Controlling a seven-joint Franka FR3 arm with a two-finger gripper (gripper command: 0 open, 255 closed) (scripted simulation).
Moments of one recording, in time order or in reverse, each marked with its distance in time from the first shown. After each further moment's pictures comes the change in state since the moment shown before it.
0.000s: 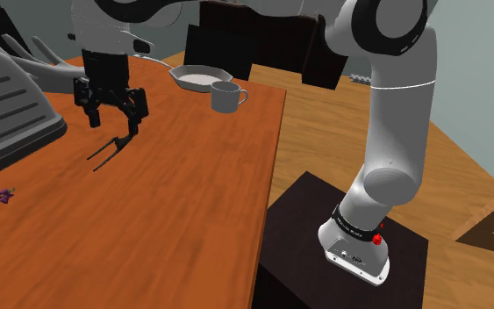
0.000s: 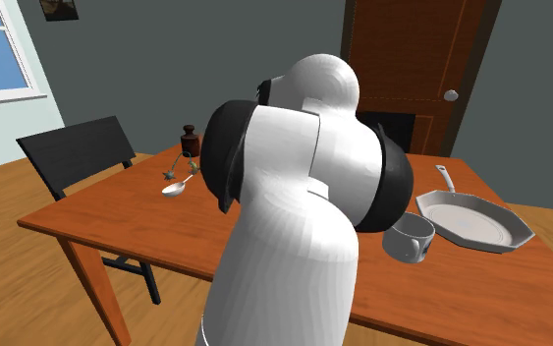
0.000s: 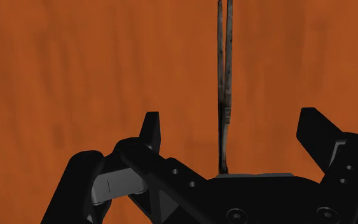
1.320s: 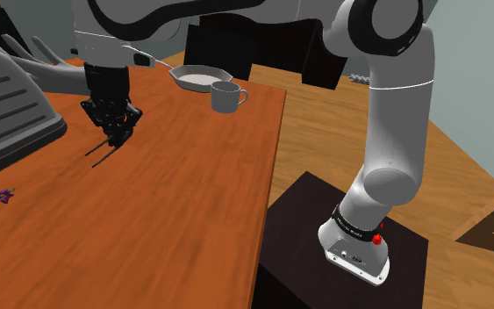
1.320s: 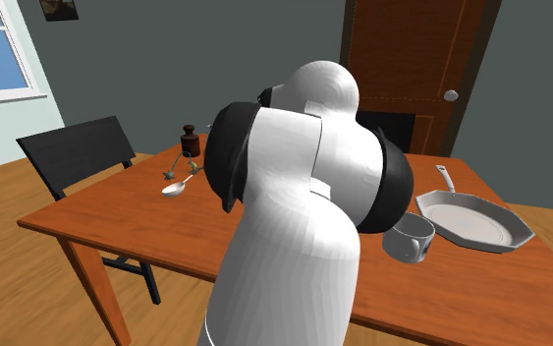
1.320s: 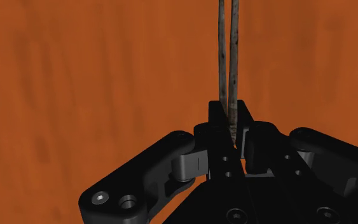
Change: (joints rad) arm 0.003 0.015 -0.005 -0.042 -0.008 0.056 0.006
